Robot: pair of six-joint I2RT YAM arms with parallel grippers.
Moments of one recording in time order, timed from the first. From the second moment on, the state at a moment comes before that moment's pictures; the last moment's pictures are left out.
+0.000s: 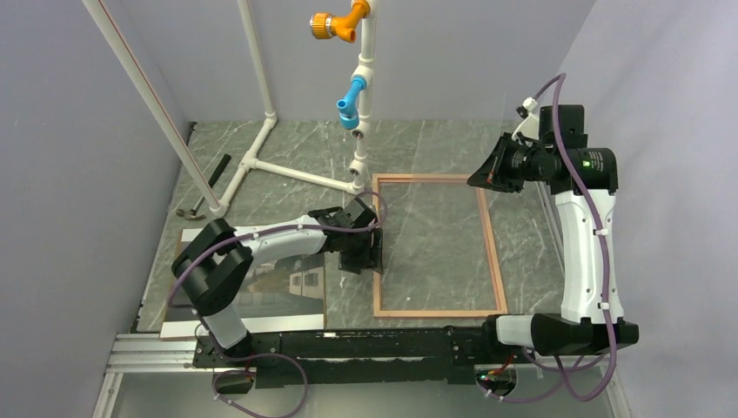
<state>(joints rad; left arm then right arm) -0.87 1.68 1.06 -0.45 0.17 -0.79 0.00 1.30 1.74 -1.29 -0.47 0.40</state>
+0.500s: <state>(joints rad) -0.89 1.84 1.15 -0.44 0.10 -0.85 -0.05 1.32 1.77 -1.31 -0.47 0.38</state>
